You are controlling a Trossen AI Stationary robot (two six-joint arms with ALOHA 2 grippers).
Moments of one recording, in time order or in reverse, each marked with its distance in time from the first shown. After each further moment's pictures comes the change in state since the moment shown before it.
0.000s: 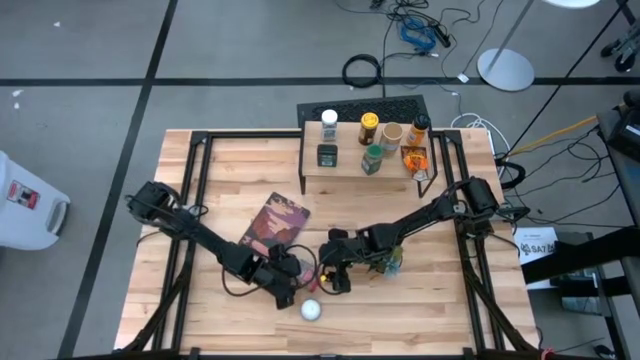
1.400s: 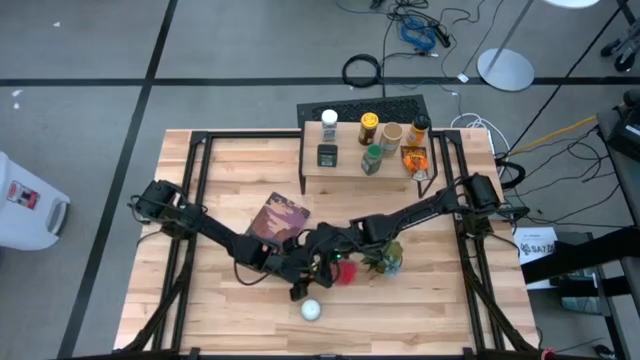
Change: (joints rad) left arm 0.094 0.031 0.038 0.154 0.065 0.120; right arm -0.050 -0.021 0.162 -0.005 -0.014 0.181
